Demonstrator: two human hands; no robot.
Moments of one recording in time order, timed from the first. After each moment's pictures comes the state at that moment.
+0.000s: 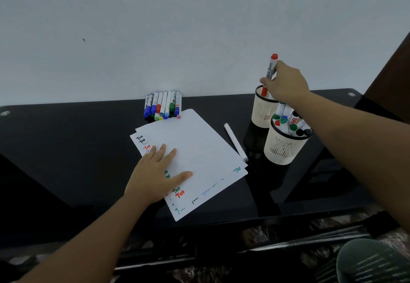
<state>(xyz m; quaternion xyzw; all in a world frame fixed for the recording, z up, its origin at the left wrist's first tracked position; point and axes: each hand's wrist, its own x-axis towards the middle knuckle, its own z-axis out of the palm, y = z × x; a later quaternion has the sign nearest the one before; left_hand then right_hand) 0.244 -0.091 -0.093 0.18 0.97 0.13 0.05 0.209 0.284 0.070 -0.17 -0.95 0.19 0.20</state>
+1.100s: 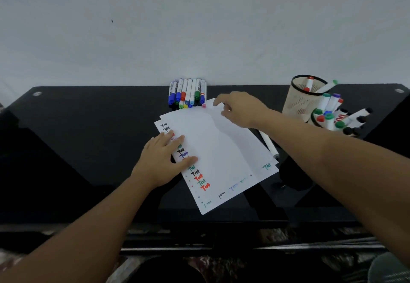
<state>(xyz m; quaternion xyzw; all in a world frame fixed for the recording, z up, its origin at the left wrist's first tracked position) 0.228 -0.129 -0.077 0.17 0.97 0.17 0.05 0.166 0.150 -0.004 0.13 -0.98 0.12 0.03</state>
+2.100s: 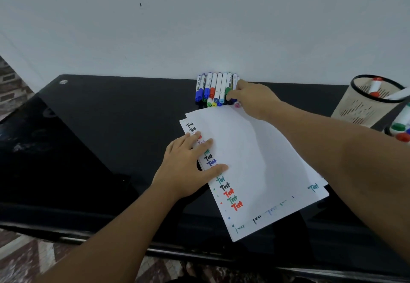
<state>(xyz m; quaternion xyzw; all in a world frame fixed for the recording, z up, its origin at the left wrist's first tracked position) 0.217 -0.137 -0.098 0.16 0.97 0.19 0.02 0.073 0.112 -0.043 0.22 -0.97 -0.05 0.08</state>
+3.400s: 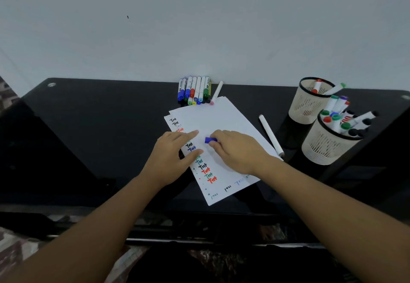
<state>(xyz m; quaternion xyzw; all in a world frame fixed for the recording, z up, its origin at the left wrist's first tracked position) 0.244 -0.137 -0.087 0.24 0.92 0.29 -0.12 0.257 0.093 -0.050 0.18 -0.98 0.10 0.00</state>
